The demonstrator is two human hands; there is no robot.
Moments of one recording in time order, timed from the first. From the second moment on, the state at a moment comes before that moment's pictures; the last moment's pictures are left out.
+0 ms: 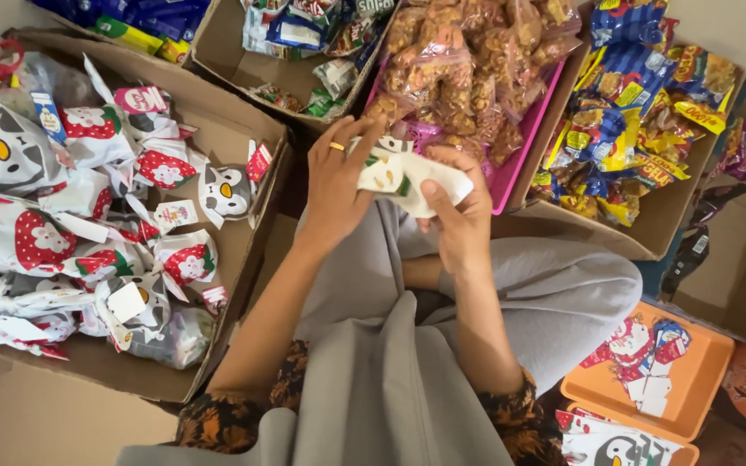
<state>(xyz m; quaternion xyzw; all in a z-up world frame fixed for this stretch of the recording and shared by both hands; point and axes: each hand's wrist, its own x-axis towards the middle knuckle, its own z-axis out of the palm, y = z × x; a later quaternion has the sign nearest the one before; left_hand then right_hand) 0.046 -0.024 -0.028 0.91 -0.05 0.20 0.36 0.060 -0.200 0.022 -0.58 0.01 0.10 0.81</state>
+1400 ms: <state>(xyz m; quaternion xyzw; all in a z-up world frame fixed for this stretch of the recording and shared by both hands) -0.017 -0.248 0.021 0.82 -0.21 -0.15 0.52 -0.050 -0.408 0.037 -0.59 0.02 -0.17 0.79</state>
